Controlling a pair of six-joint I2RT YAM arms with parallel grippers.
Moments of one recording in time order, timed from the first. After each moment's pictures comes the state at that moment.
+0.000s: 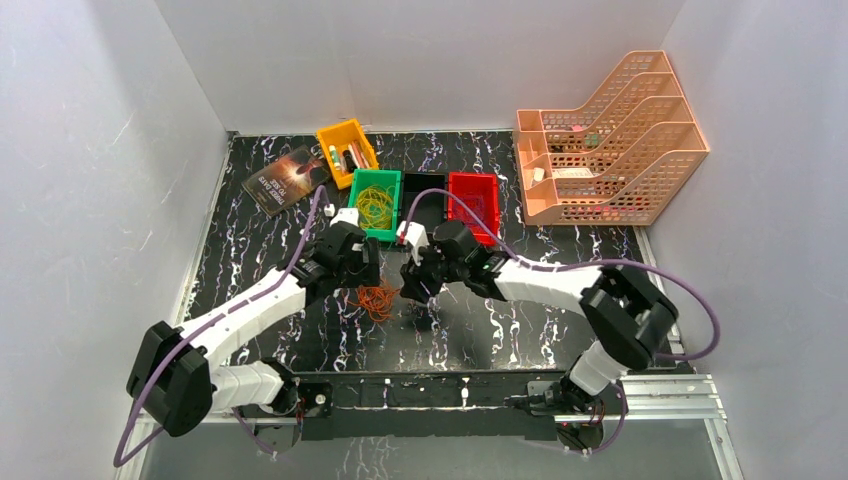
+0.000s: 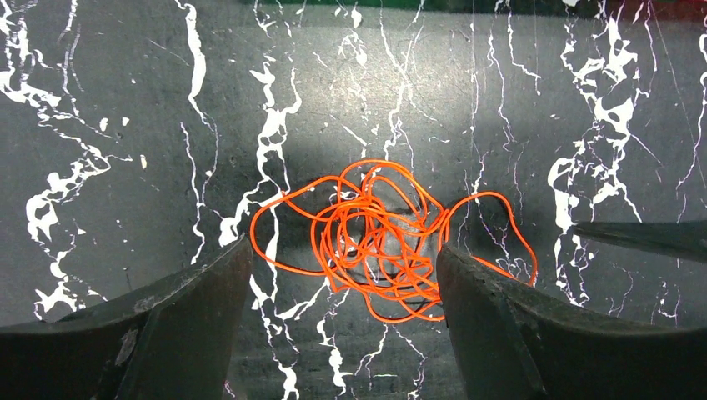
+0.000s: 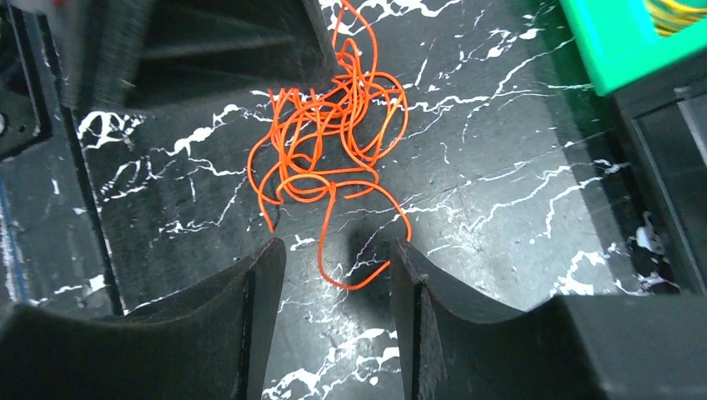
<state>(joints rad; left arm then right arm) -0.64 1.20 0.78 -0.50 -0.28 -0.51 0.89 1.54 0.85 0.09 -0.38 -0.04</state>
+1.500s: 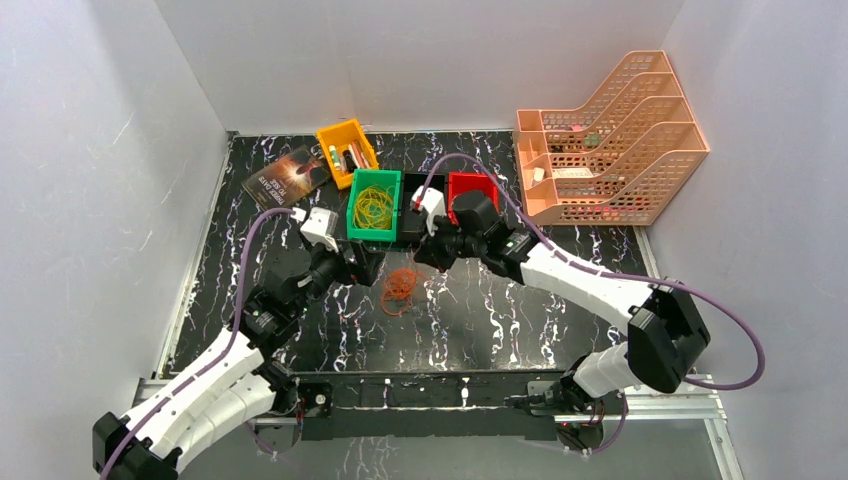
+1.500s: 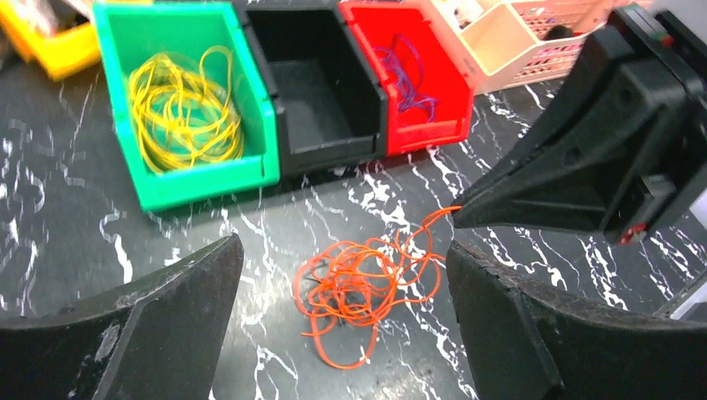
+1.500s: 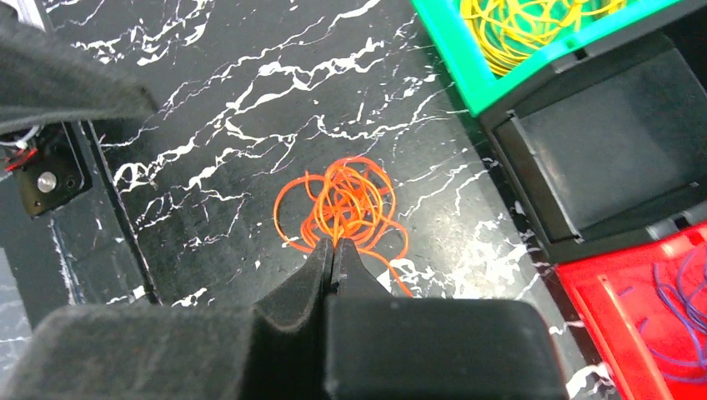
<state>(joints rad) -0.64 0.70 0.53 -0.07 -0.12 -0.35 0.84 1.42 1.00 -0.13 -0.35 -0.04</state>
